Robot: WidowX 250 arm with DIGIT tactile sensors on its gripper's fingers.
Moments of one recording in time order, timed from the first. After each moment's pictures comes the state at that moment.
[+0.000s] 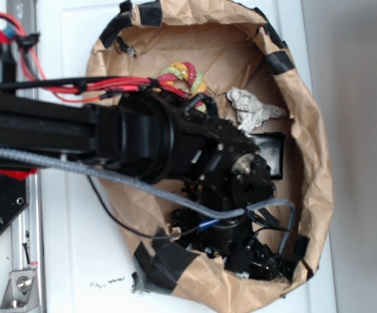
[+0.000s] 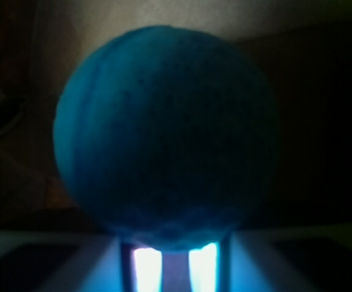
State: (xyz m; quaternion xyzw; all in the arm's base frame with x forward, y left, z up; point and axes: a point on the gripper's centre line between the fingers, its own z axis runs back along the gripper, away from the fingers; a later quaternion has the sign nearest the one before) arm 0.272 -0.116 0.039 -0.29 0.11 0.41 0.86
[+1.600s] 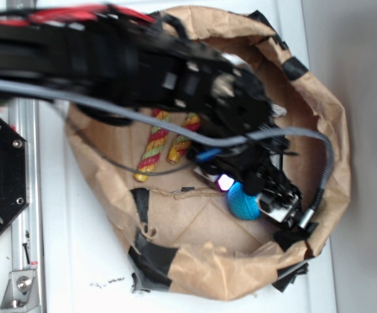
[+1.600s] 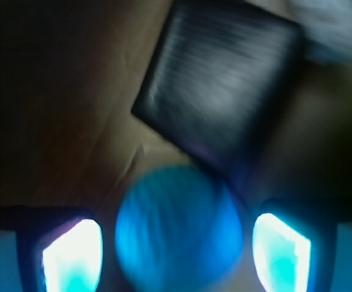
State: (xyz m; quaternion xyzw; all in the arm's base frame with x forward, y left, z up) arm 0.311 -0.047 0.044 -0.27 -0.04 0.38 0.88
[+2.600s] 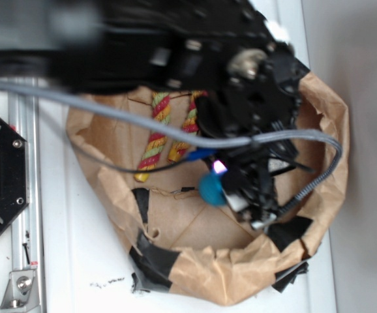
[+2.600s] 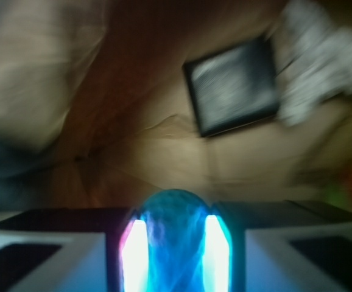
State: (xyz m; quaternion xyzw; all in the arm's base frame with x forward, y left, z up) arm 0.277 -0.024 0.129 -0.15 -0.05 0.15 0.98
